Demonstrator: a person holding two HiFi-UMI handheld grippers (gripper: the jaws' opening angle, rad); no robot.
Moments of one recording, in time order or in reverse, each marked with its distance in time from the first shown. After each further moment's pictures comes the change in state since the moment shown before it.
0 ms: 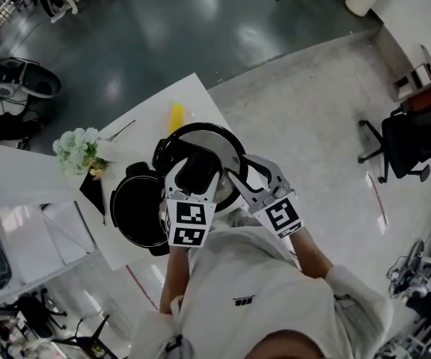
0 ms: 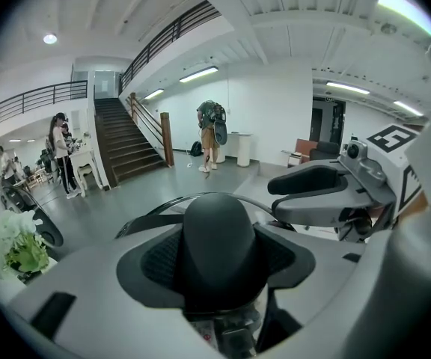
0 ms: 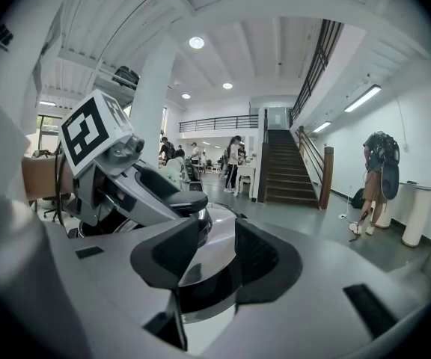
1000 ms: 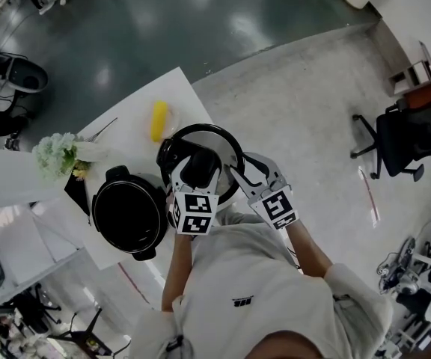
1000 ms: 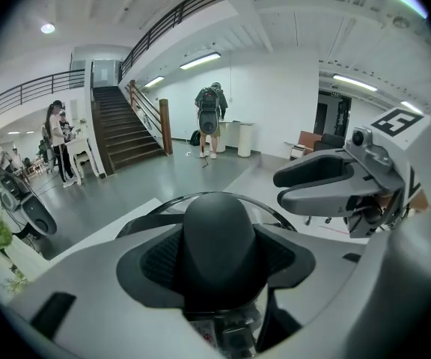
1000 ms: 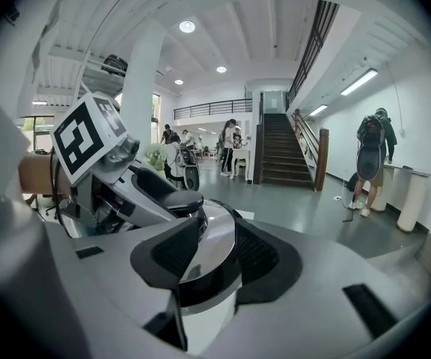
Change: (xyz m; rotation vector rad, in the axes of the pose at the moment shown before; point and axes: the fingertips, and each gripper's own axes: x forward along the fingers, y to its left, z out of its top) left arm 0.092 -0.035 -0.035 -0.031 0.071 -0.006; right arm 0.001 -0.061 -0.081 0.047 0.123 -0.013
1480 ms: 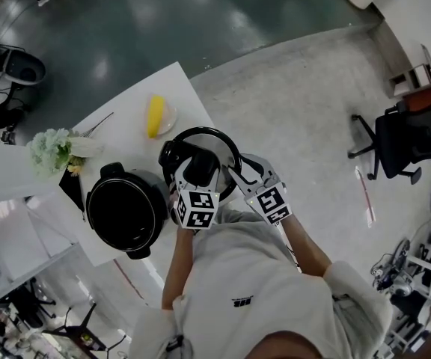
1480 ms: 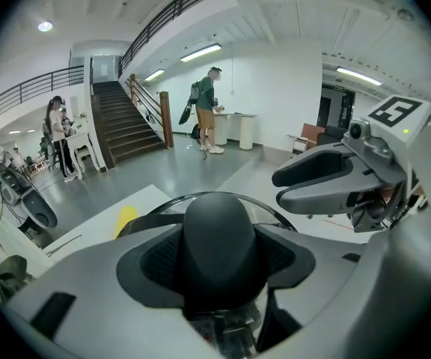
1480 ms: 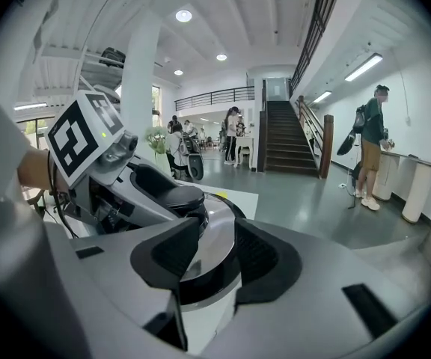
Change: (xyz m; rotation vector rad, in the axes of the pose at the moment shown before) left arm 0.038 -0.009 -0.042 -0.003 0.046 0.016; right arm 0.019 -0.003 -0.053 0.022 0.087 0.037
